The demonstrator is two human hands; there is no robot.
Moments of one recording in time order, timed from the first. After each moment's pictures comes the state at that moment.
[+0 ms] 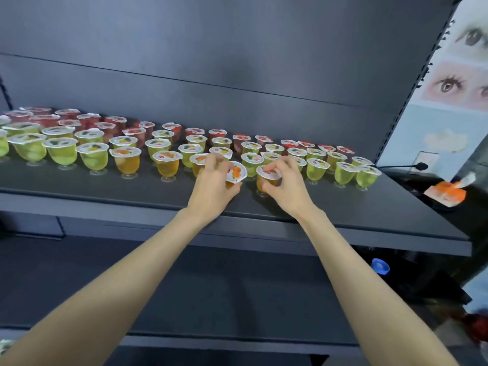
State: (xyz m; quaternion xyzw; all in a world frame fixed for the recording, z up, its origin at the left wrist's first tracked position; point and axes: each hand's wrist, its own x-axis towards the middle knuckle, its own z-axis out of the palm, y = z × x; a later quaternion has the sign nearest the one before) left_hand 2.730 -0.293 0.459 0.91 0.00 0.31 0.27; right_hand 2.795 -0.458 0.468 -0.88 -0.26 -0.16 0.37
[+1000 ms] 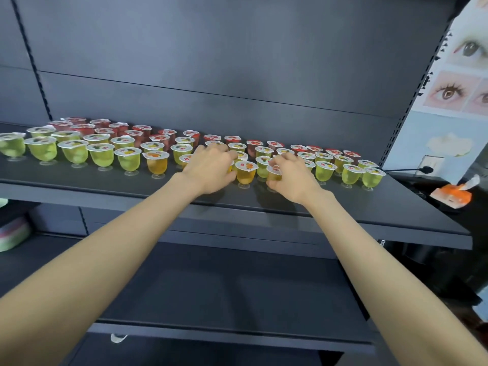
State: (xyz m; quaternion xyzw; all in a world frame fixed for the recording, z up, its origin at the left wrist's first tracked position) left_hand 2.693 -0.250 0.520 0.97 -0.06 0.22 -0.04; right_hand 2.749 -0.437 0.514 -0.95 -0.25 -0.14 0.12
